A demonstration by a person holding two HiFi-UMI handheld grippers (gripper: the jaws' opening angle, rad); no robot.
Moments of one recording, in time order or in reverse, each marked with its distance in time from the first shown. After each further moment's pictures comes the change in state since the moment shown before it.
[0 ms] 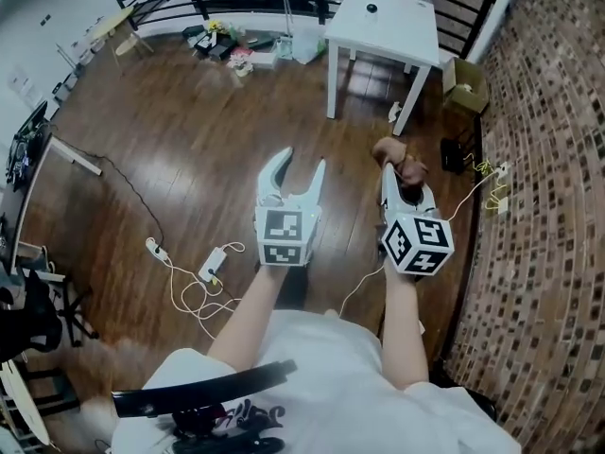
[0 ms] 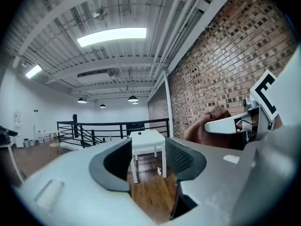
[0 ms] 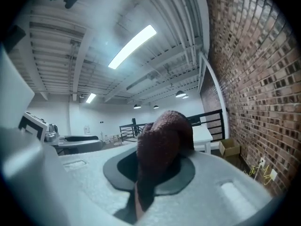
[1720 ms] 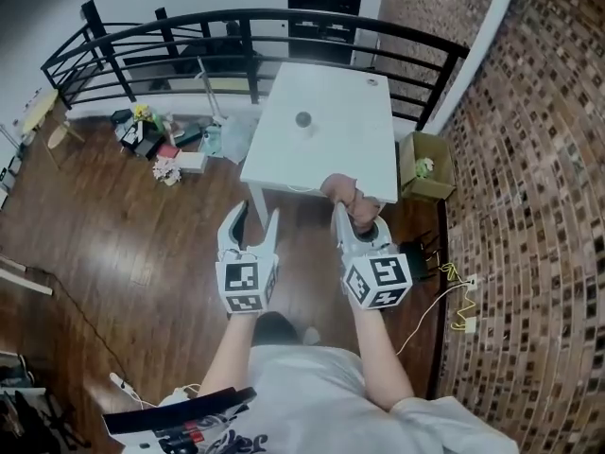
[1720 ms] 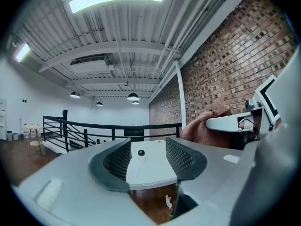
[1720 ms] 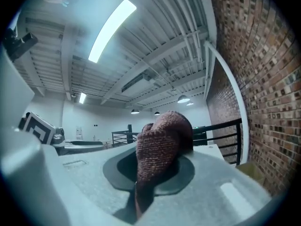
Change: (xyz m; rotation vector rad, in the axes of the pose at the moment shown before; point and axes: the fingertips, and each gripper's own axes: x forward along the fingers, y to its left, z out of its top) left arm 0.615 0.105 0.053 -0.075 -0.016 -0.018; right arm 0.524 -0.300 0.138 -0.068 -0.096 0.044
